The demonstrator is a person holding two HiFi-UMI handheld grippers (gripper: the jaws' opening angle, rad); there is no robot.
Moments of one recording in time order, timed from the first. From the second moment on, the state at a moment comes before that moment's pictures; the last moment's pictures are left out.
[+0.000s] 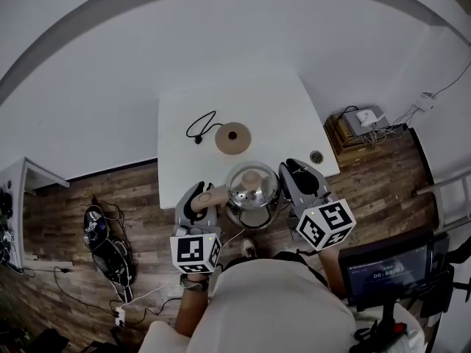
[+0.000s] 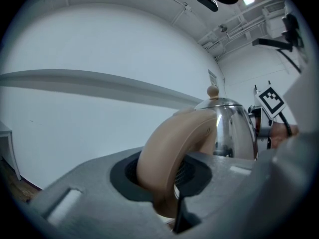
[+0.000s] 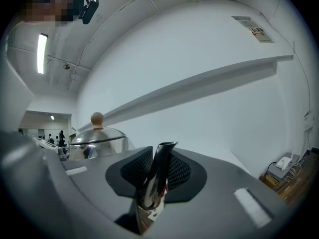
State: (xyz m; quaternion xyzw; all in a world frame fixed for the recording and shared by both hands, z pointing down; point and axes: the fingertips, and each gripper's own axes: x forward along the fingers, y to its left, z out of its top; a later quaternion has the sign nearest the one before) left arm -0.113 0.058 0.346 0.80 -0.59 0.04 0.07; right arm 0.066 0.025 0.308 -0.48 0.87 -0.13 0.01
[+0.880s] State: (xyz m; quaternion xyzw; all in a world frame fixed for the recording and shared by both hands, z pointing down) left arm -0.129 -0.022 0.364 0.80 -0.59 0.06 0.07; right arm 0.049 -0.058 0.330 -0.47 0.87 -0.14 0.00
